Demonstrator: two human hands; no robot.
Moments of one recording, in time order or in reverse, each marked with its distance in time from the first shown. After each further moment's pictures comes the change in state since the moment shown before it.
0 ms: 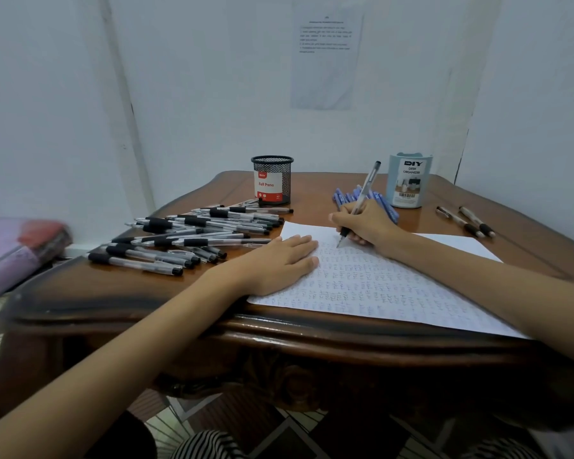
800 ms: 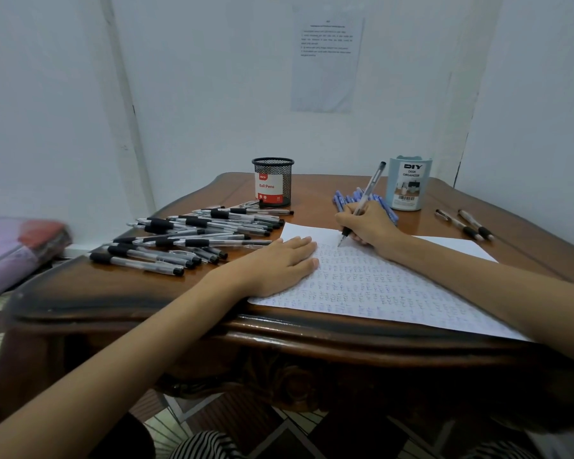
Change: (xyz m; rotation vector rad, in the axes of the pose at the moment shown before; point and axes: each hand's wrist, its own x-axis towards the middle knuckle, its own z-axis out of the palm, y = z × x) left_hand -0.004 0.005 -0.002 0.031 -0.022 -0.012; right_hand 0.005 0.003 0.000 -0.046 0.089 -0.023
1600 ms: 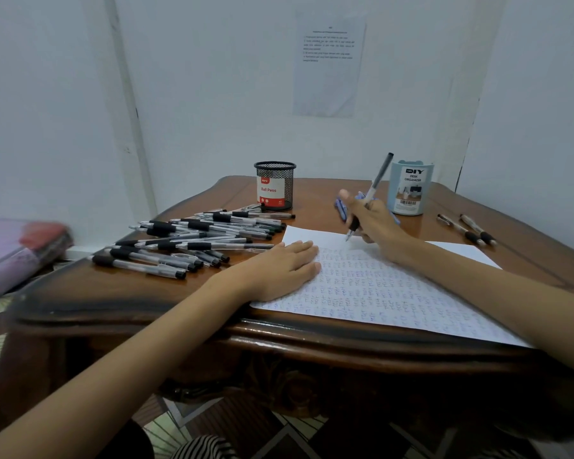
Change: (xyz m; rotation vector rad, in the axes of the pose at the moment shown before) left_hand 0.002 -0.002 0.002 -0.001 0.017 0.006; right_hand -0.004 -0.010 -0.006 0.147 0.007 -0.023
